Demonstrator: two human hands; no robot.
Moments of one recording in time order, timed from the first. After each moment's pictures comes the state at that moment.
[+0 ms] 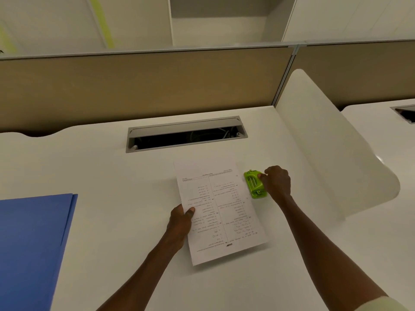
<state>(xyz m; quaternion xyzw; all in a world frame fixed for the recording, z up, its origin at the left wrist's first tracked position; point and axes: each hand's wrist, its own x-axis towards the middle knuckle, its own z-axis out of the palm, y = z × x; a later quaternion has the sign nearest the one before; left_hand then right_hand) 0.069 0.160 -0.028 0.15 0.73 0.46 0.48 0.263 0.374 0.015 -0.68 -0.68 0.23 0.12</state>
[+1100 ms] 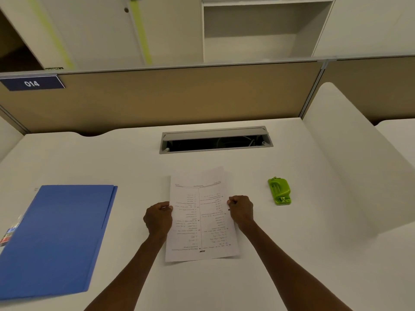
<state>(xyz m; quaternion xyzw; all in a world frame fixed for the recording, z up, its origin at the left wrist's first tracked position) -0.016 0.096 -0.013 0.09 0.87 0.44 0.19 0.155 0.247 -0.030 -0.58 -0.64 0.47 0.18</state>
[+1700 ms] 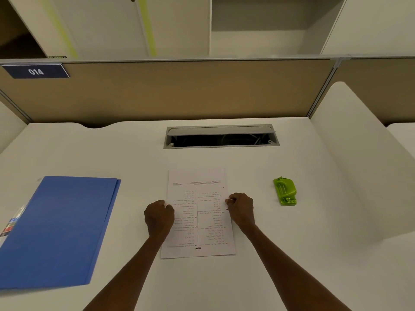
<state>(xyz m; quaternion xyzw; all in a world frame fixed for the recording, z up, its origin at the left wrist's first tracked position) -0.022 0.087 -0.020 0.14 0.92 0.34 0.14 0.145 0.241 -0.036 -0.56 -0.71 0.40 0.16</state>
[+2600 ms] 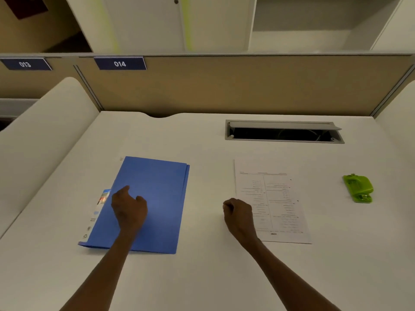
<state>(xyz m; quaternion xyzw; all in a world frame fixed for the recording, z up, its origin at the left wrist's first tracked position) -0.205 -0.134 0.012 0.07 0.93 0.36 0.01 0.014 0.043 -0.019 -0.42 -0.80 0.39 0.18</state>
